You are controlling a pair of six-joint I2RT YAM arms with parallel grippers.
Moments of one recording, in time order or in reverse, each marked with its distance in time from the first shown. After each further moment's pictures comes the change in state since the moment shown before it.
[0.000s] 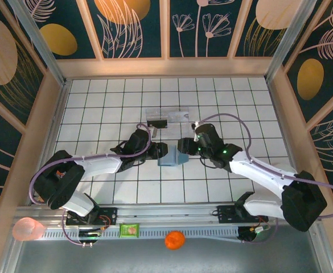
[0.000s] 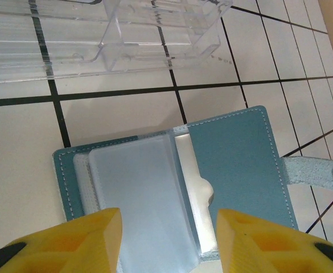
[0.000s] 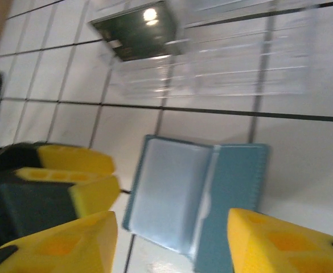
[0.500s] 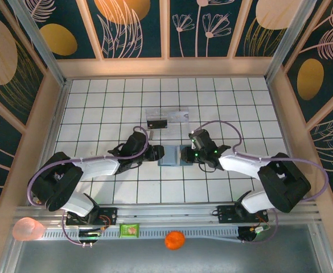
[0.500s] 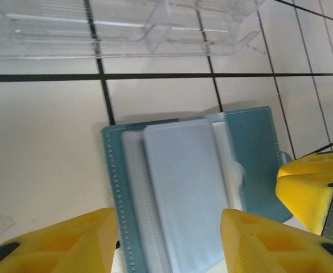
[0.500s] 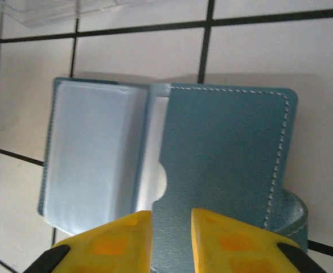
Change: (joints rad) left arm 0.025 -0.023 -0.056 -0.022 -0.030 0.006; right arm -0.035 0.212 -0.072 0.054 -0.020 0.006
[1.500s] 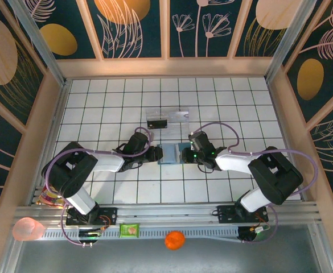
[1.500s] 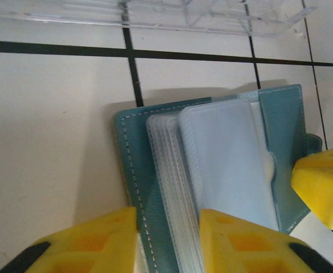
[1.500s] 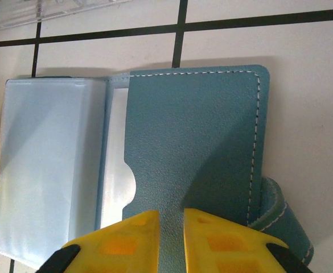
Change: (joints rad) left arm 0.034 0.161 0.003 0.117 0.079 -0.014; right arm 0.000 0.086 -0.032 0.127 0.038 -0.007
